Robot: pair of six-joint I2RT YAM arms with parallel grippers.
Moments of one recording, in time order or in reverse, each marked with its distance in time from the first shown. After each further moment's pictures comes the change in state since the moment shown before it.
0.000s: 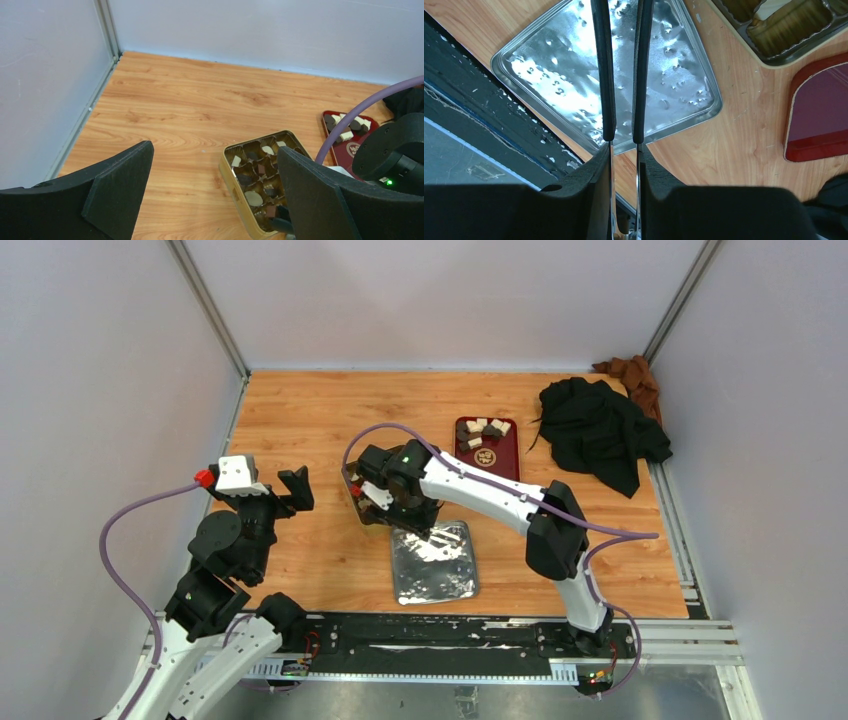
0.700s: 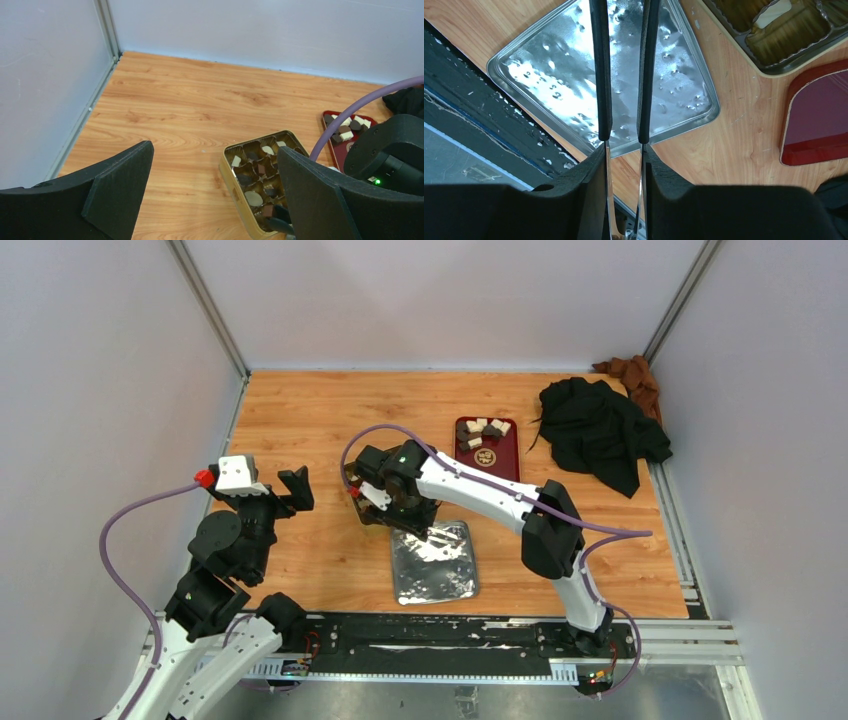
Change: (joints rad) left arm 0.000 0.000 0.000 0.000 0.000 0.000; right arm 0.001 0.027 0.021 -0.005 0.000 -0.015
